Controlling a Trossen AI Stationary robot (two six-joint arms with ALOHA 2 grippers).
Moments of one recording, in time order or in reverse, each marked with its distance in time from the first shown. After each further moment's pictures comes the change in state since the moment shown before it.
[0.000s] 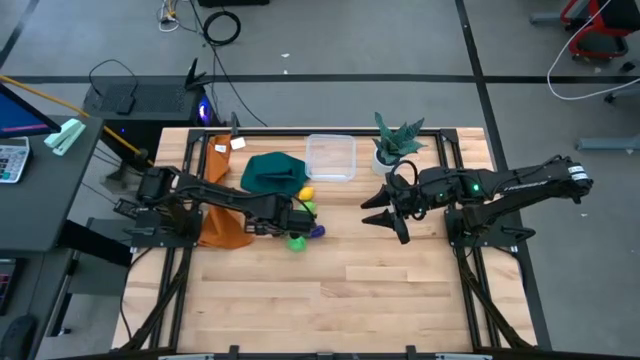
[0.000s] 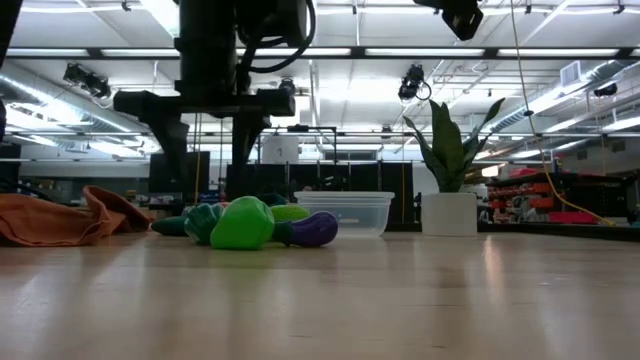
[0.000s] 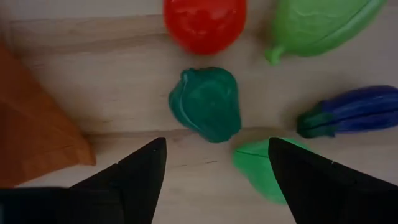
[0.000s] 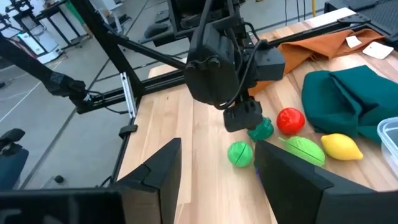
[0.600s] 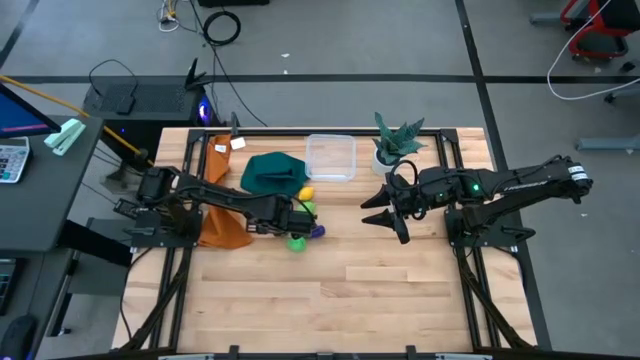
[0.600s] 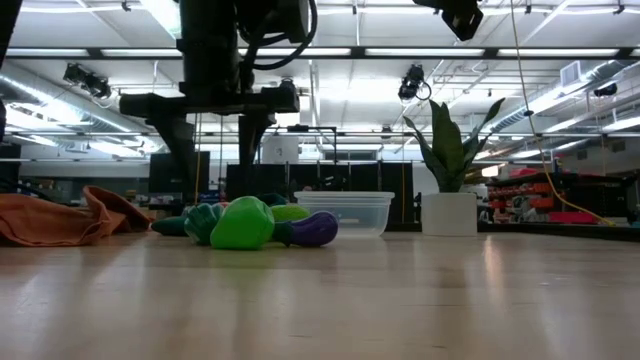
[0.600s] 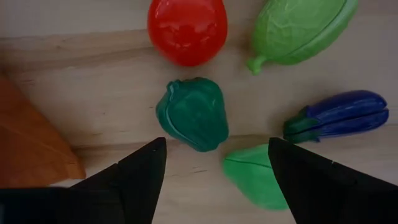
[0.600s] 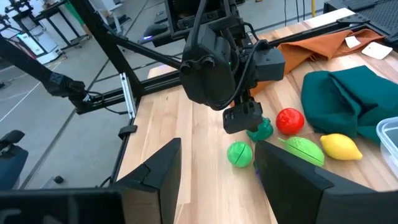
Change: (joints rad) left arm -0.002 0.000 0.000 0.024 -0.051 0.004; right arm 0.000 0.000 0.000 0.000 0.000 0.000
